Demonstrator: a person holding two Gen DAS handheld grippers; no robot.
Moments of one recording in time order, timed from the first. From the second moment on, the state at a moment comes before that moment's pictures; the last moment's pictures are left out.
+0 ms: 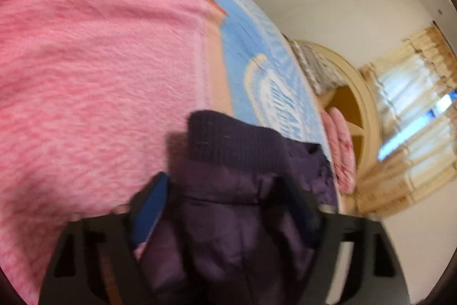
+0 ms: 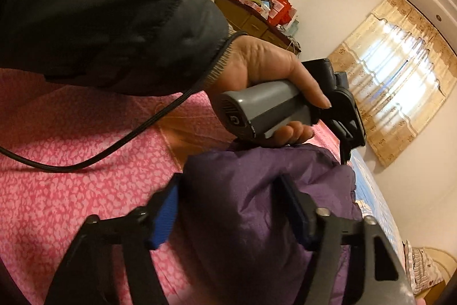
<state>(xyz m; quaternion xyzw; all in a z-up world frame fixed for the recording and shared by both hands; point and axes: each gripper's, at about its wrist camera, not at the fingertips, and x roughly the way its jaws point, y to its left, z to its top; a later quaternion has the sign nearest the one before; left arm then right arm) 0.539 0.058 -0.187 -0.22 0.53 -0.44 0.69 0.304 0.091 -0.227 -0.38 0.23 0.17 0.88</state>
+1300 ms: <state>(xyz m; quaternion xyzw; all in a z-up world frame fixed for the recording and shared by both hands) 0.469 0.071 -0.183 -0.17 0.55 -0.49 0.65 0.239 0.026 -0.159 -0.23 0.23 0.22 0.92</state>
